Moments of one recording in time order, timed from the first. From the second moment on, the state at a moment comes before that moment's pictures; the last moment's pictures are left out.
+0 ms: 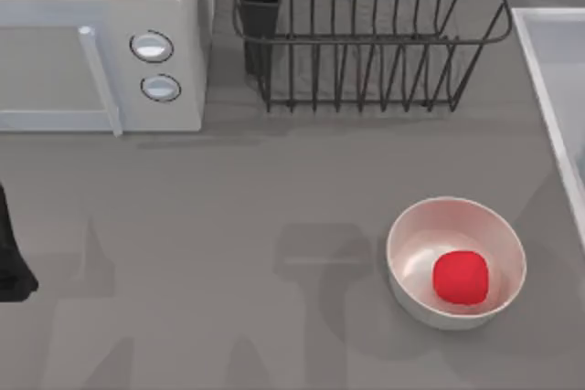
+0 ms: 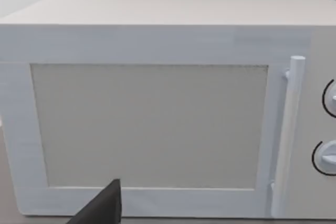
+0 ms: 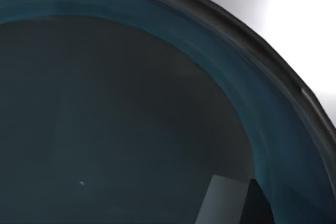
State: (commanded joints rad) left arm 0.00 0.00 0.00 0.00 0.00 0.00; right arm -0.38 2.71 2.21 -0.98 -0.03 -0.35
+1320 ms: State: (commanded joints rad) left arm 0.00 0.00 0.00 0.00 0.00 0.00; right arm -0.72 1.68 1.72 -1.51 -0.06 -0.72
